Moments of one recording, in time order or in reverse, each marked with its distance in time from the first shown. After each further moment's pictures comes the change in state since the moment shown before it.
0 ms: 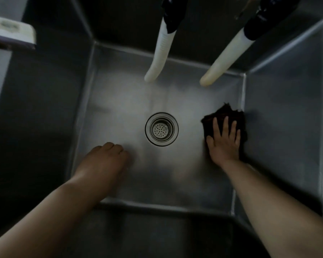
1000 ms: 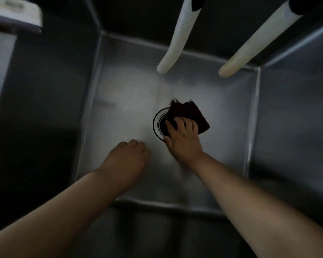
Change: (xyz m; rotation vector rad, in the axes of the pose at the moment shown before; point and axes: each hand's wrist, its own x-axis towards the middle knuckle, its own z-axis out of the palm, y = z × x) left_hand 0.025 0.012 0.029 0.084 0.048 0.166; right_hand -0.020 -0.130 -0.002 0.080 0.207 -0.522
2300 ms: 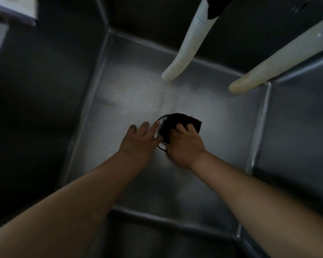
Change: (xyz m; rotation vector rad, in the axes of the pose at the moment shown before) left_hand 0.084 -0.004 0.017 0.049 -0.267 -0.208; right_hand 0.032 0.011 -0.024 -0.214 -0.366 -0.295
